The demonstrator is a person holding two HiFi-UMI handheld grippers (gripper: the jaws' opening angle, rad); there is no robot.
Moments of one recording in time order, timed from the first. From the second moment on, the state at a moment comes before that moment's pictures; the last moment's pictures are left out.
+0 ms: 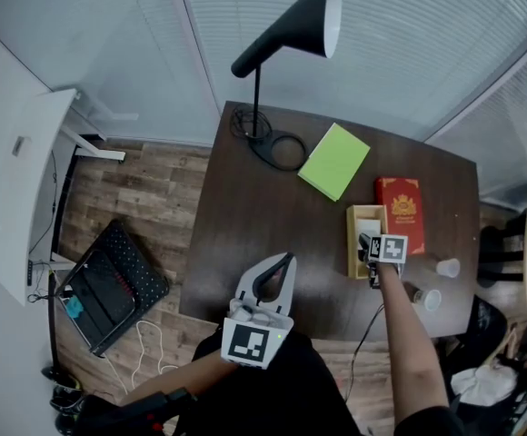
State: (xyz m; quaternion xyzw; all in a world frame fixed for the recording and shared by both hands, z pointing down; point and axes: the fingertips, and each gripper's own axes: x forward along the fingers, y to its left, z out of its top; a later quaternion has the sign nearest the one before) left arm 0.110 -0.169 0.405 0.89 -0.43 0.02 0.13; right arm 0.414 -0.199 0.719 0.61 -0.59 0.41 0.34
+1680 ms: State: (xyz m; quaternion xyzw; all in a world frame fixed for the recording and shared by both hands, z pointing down) left arm 0.098 -0.183 0.406 0.89 -0.44 0.01 0.14; right arm 0.420 -0.206 0.736 0.56 -0.56 0.45 0.42
